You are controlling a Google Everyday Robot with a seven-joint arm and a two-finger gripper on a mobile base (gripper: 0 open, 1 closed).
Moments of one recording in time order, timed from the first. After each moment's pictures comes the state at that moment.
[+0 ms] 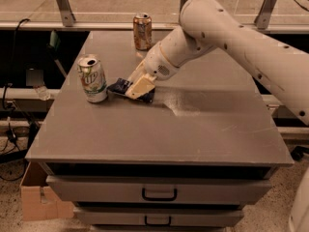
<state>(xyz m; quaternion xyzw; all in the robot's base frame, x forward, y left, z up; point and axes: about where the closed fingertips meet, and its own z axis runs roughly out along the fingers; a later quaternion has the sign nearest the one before) 0.611 0.051 0.840 -0.65 0.67 0.23 0.29</state>
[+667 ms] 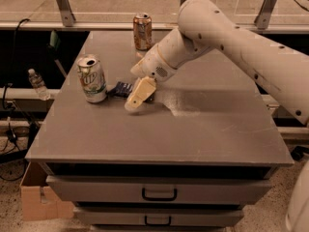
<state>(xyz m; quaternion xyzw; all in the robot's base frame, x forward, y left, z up) 0.607 0.056 0.836 -0.65 0.66 0.24 0.29</state>
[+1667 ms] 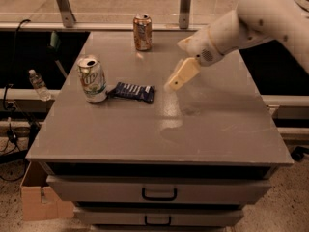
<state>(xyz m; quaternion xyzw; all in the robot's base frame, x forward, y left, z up) 0.636 -0.047 0.885 -0.58 0.71 0.20 0.35</state>
